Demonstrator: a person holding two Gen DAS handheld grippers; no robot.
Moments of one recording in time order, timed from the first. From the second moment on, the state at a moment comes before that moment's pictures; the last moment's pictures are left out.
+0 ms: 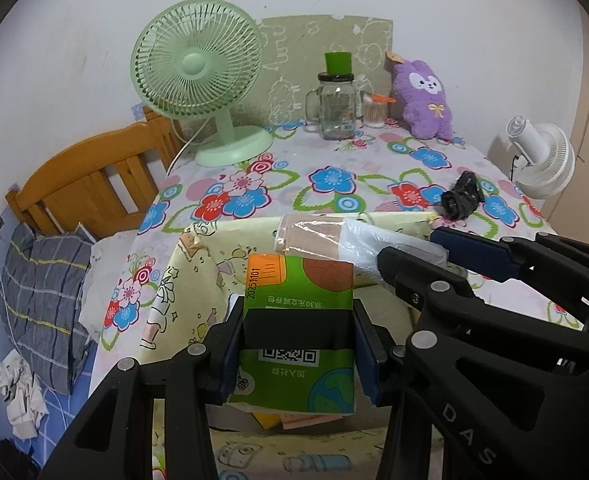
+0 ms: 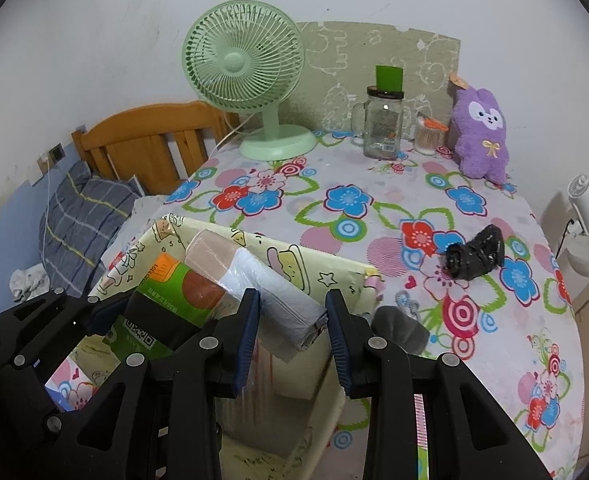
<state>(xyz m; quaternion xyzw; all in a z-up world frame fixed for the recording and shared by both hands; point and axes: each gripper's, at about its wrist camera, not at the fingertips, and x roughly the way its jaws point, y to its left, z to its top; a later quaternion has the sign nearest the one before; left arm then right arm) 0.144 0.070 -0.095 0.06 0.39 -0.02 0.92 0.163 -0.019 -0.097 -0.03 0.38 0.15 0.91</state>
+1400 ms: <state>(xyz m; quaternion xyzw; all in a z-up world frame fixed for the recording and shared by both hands) 0.143 0.056 -0.088 0.06 0.39 -0.01 0.92 0.164 -0.039 -0.093 -0.01 0.37 0.14 0.92</state>
